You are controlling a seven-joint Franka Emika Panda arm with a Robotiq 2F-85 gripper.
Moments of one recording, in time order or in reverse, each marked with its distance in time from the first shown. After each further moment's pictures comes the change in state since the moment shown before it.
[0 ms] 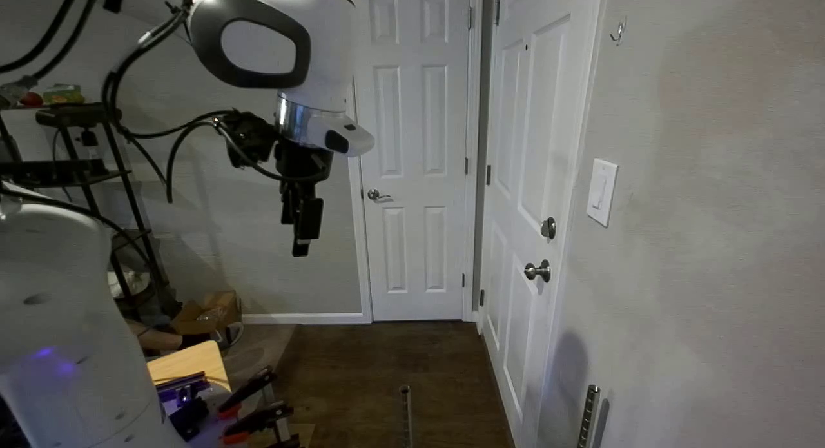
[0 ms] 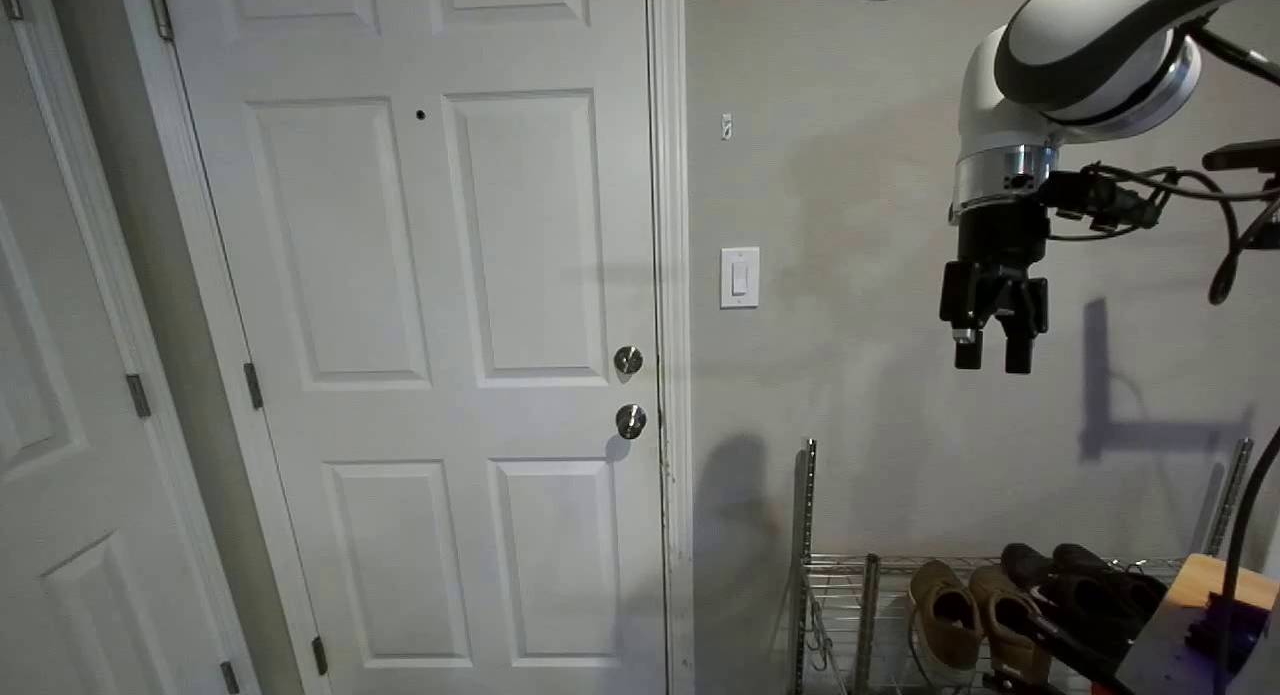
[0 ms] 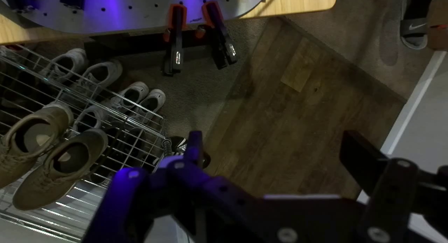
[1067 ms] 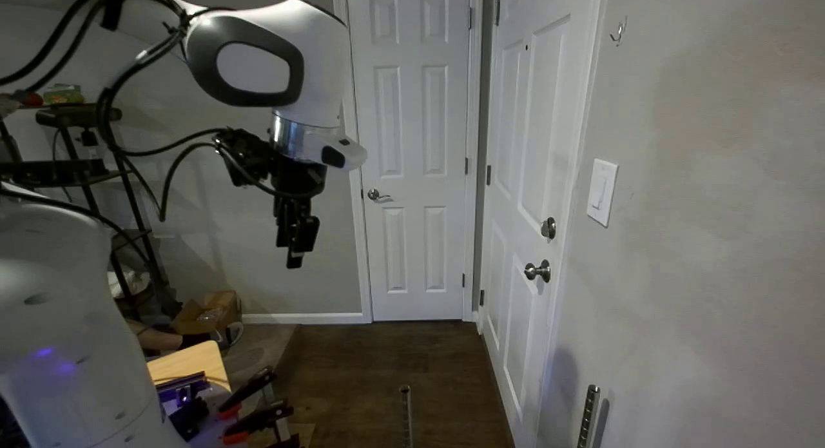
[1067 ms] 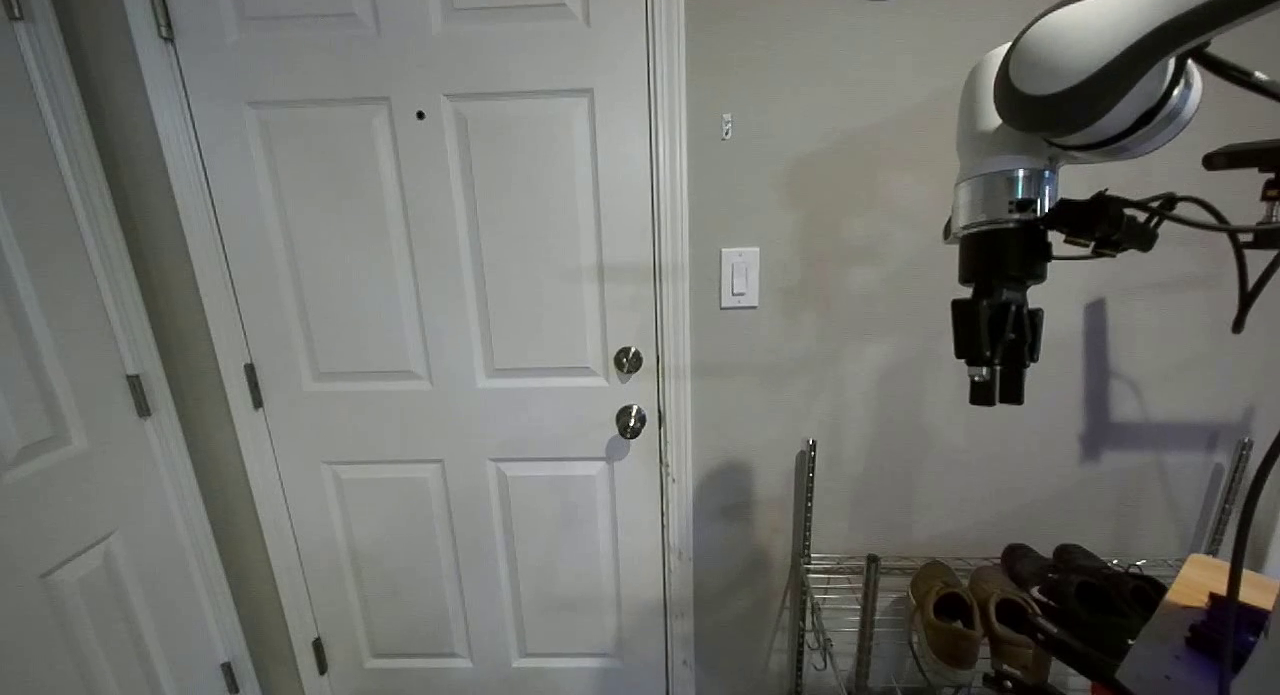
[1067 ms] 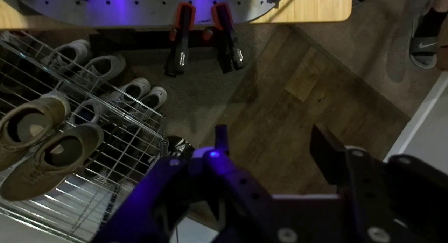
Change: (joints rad) arm 0.003 -0.003 0.033 -0.060 -0.001 0.054 -0.069
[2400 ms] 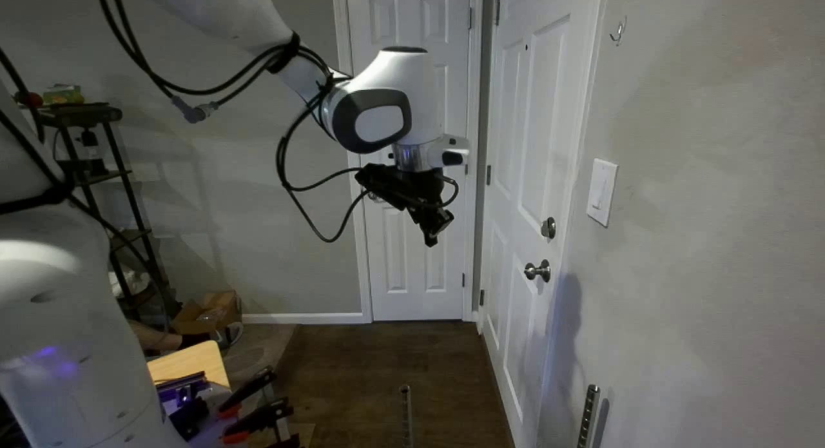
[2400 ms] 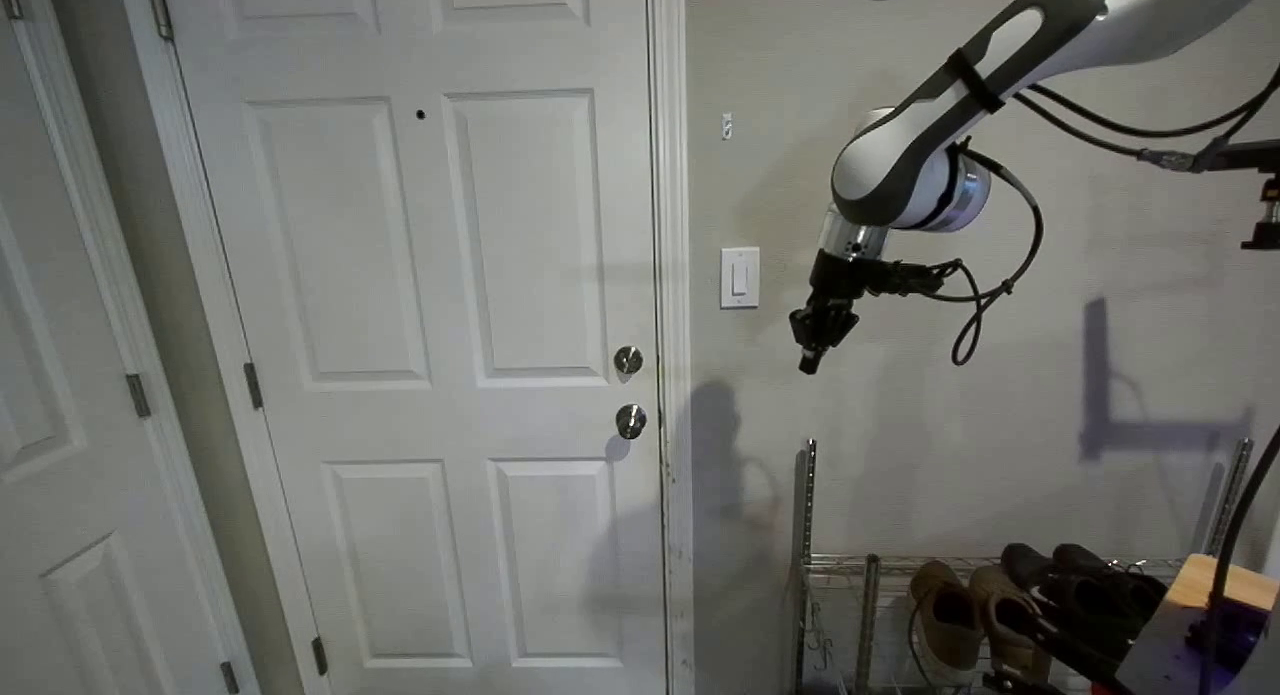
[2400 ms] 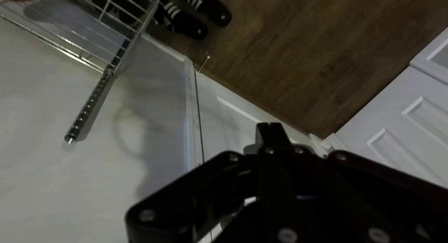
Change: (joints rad) arm 0.024 0.616 -0.012 0.316 0.018 0.722 -0.120
